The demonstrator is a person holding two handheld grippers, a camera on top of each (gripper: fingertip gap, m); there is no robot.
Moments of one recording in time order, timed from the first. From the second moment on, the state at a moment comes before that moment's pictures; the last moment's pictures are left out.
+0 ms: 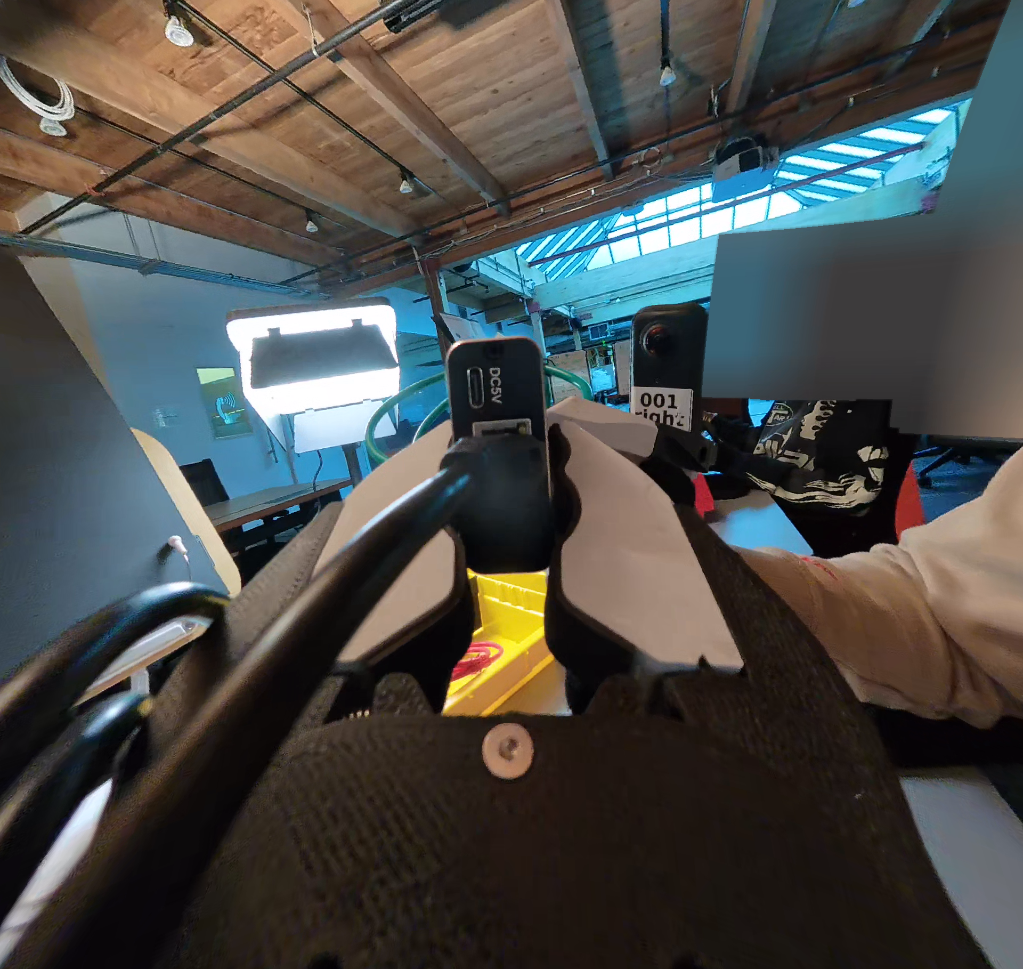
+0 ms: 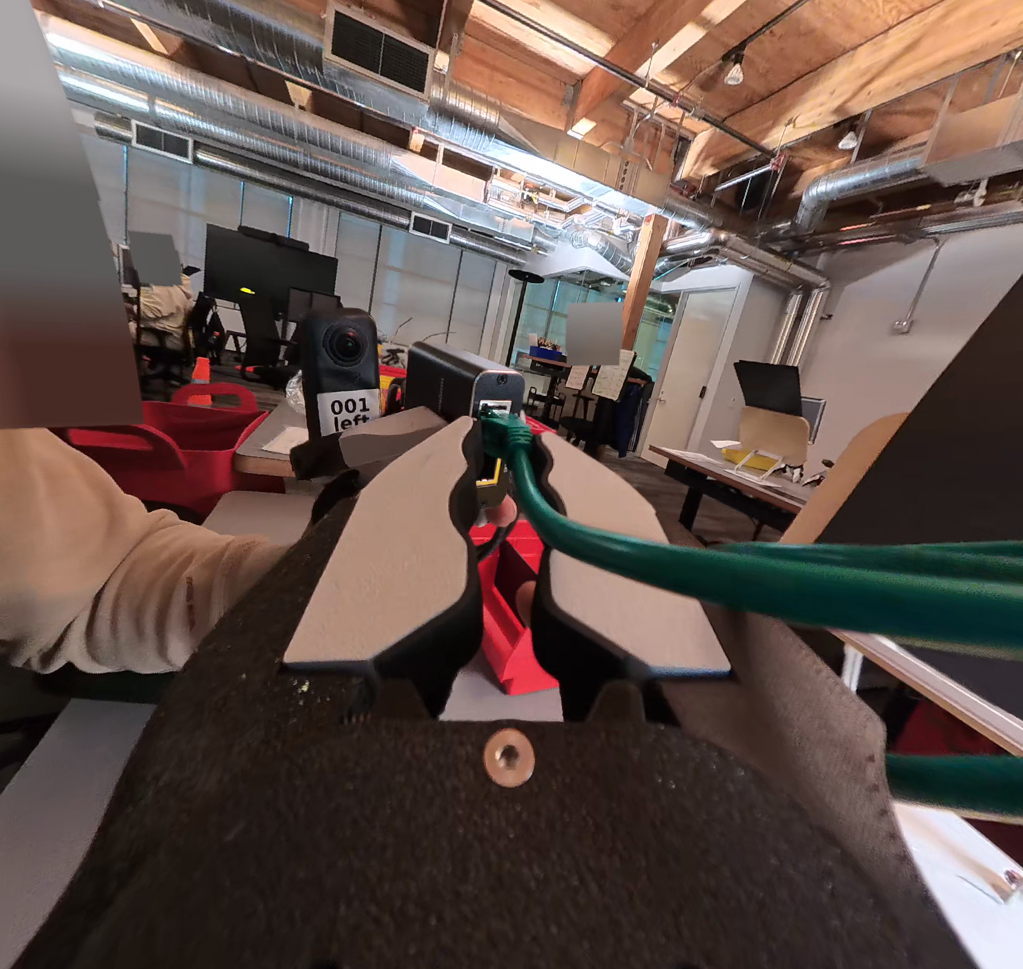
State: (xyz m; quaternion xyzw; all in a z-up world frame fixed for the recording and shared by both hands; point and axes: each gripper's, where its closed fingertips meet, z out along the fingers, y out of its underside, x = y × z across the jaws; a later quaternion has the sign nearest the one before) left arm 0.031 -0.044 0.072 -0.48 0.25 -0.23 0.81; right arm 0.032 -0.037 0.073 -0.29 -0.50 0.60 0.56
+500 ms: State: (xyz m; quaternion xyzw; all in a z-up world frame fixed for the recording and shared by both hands) left arm -0.040 -0.045 0.106 -0.50 0.16 -0.34 0.78; right arm 0.055 0.056 0.074 -0.43 -0.47 0.60 0.48
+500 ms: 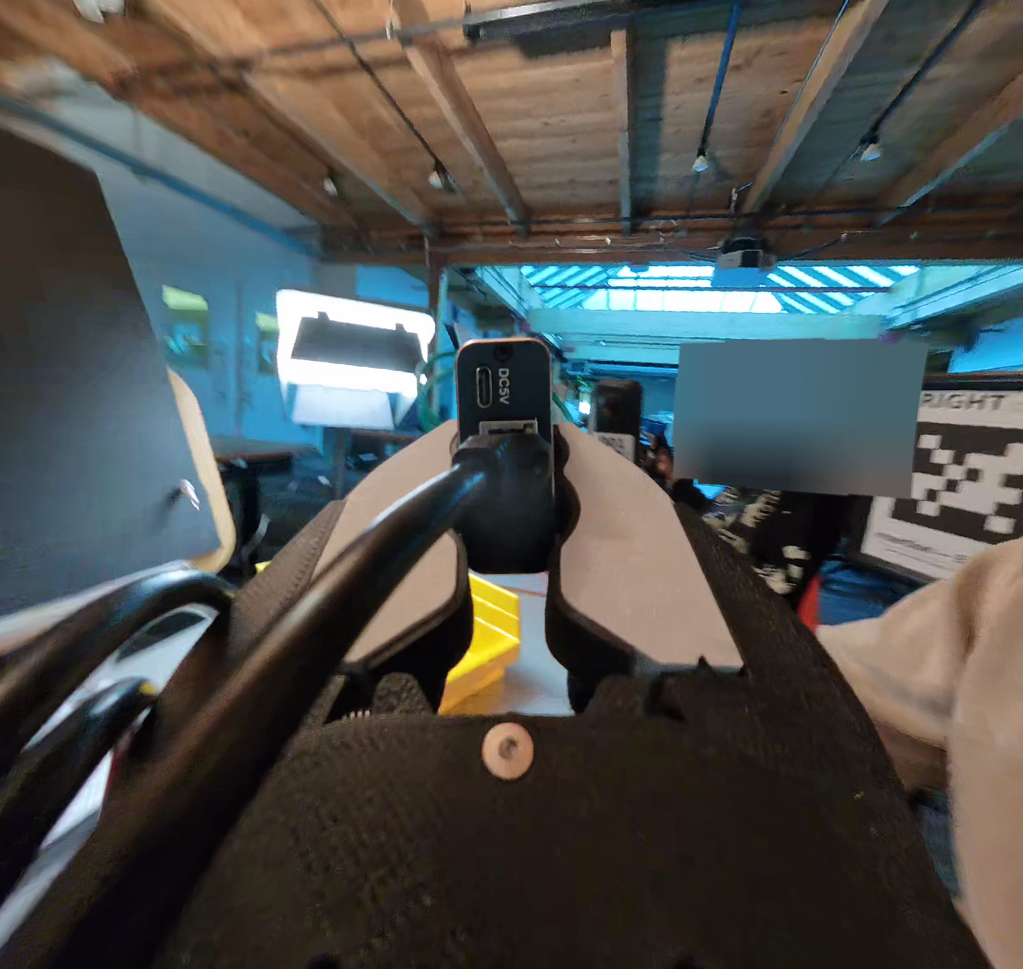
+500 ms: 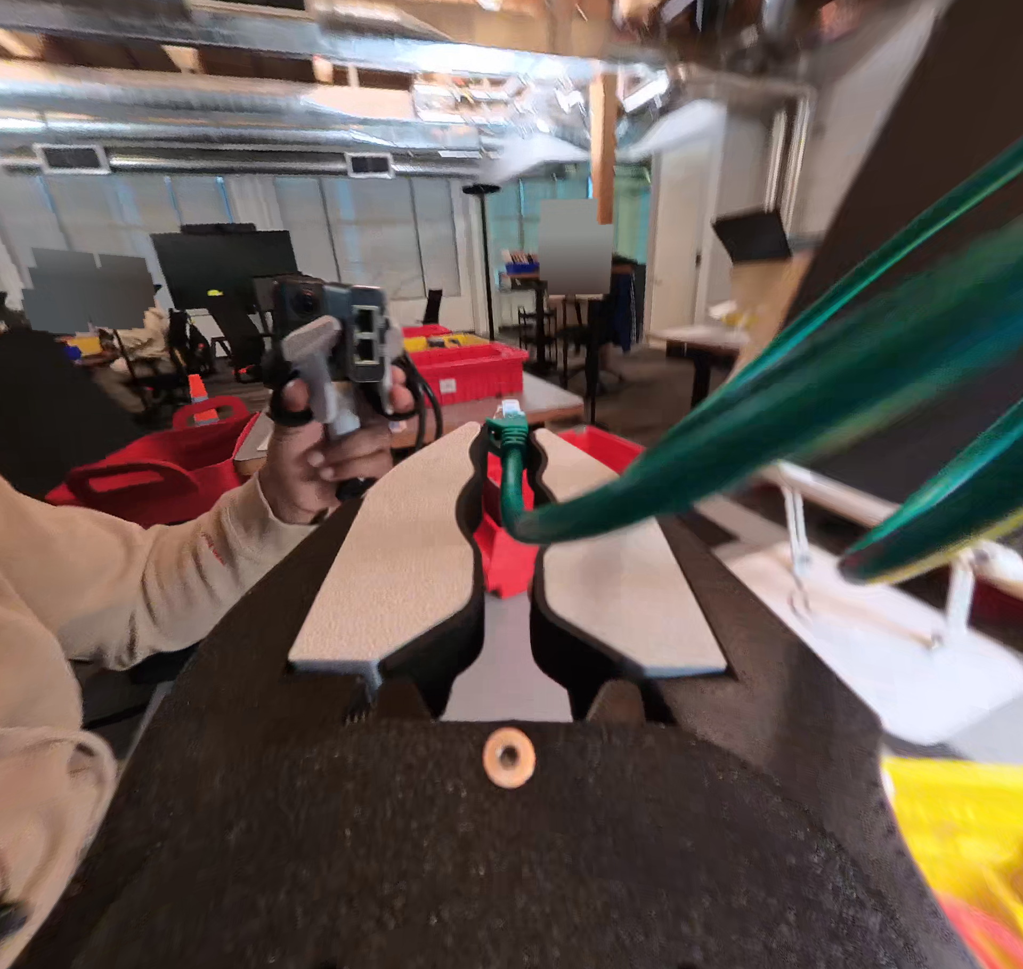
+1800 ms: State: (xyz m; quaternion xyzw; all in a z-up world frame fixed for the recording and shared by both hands) left arm -0.010 -0.014 0.052 -0.59 0.19 -0.36 0.69; right arm 0.153 0.209 -0.153 -0.75 -0.62 -0.01 0.24
